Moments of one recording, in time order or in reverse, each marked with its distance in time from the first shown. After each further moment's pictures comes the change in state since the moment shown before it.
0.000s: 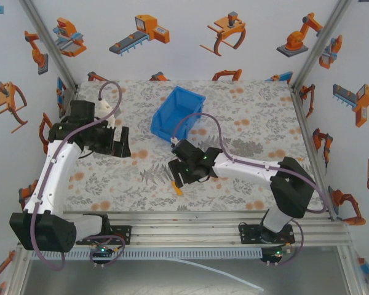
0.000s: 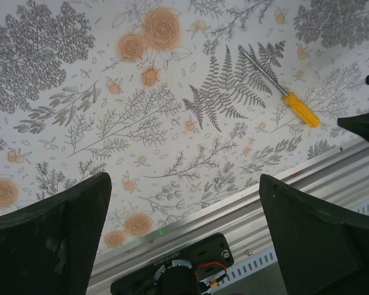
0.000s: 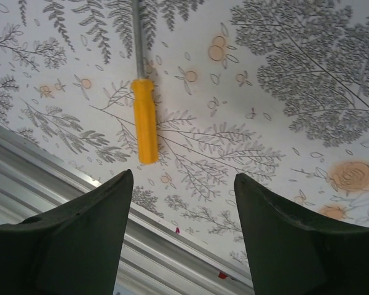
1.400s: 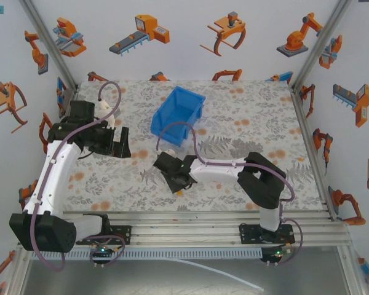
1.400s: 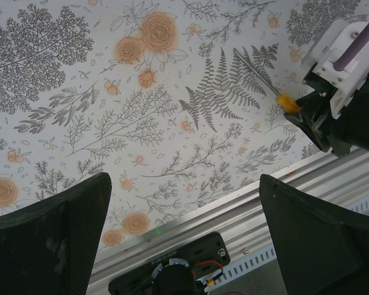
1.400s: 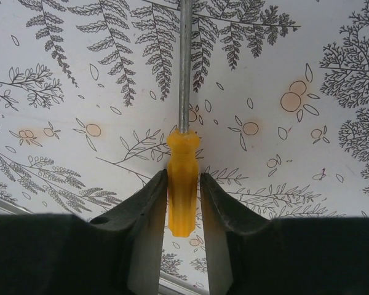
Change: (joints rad) left arm 0.000 -0.005 -0.011 -0.015 0.004 -0.010; right arm 0.108 0.240 0.110 0.010 0.129 0.019
